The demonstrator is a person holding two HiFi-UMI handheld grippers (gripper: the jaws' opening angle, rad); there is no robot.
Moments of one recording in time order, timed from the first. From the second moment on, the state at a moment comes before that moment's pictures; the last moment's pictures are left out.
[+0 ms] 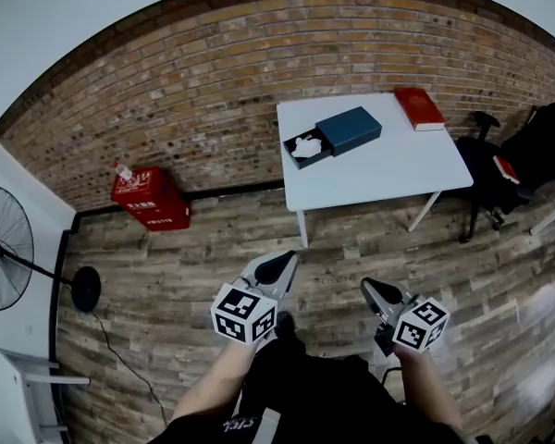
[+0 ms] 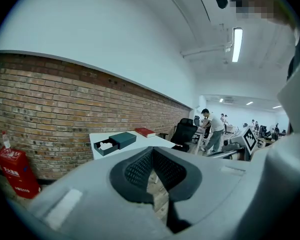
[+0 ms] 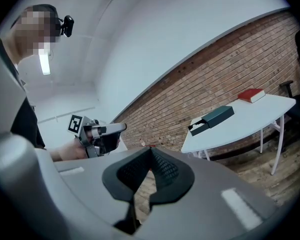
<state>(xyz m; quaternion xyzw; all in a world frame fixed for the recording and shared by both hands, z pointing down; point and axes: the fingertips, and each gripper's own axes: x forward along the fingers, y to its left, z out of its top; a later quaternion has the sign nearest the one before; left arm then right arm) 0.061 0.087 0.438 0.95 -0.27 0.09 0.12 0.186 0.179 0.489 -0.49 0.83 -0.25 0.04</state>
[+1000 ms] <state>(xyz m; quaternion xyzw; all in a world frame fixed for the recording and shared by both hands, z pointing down) 0.071 -0.252 0.449 0.96 -0.23 0.08 0.12 0.165 -0.143 0.482 -0.52 0.82 -0.23 -0.02</state>
